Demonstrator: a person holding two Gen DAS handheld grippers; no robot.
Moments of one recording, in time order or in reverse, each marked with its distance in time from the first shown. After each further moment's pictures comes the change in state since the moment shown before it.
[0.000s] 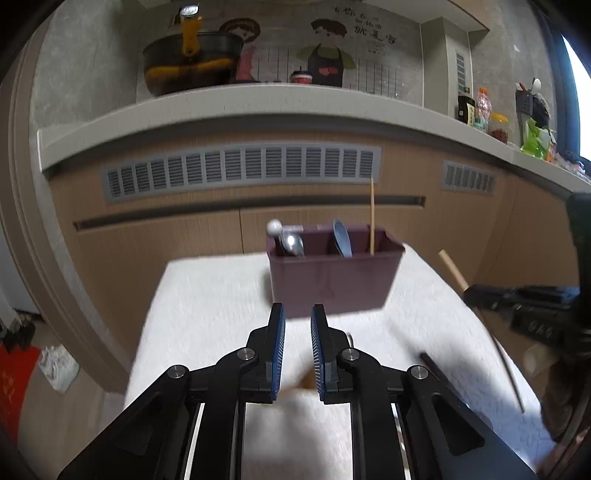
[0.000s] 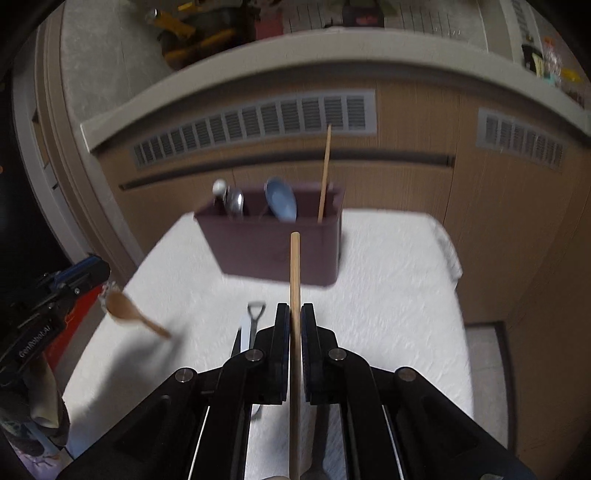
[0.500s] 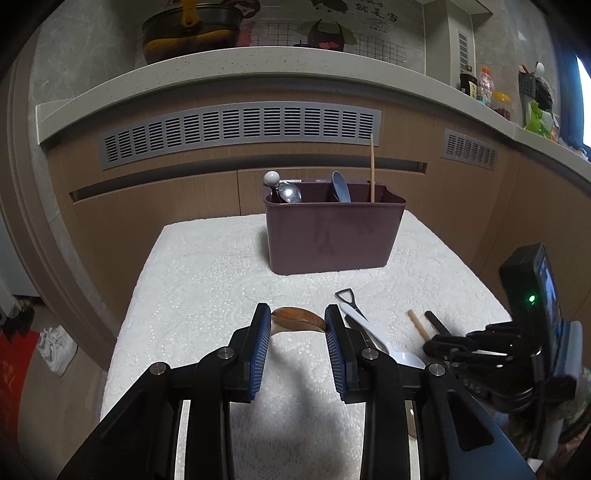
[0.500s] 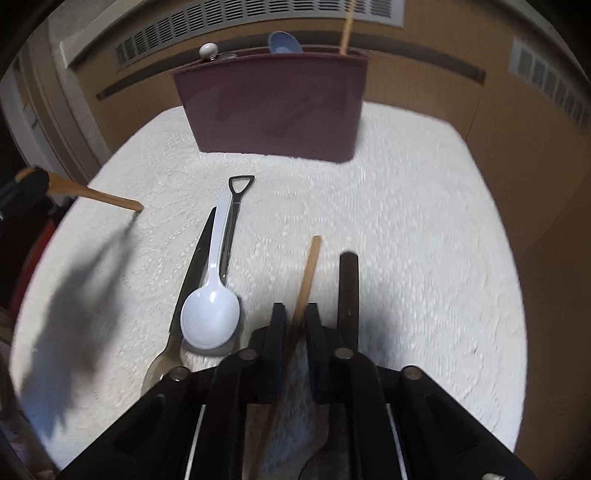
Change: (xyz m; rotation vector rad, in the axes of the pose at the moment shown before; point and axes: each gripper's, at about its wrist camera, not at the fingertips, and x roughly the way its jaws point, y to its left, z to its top) left arm 0.011 -0.003 -0.045 -0.009 0.091 0.001; right arm 0.082 0.020 -0.083 -0.084 0.305 -0.077
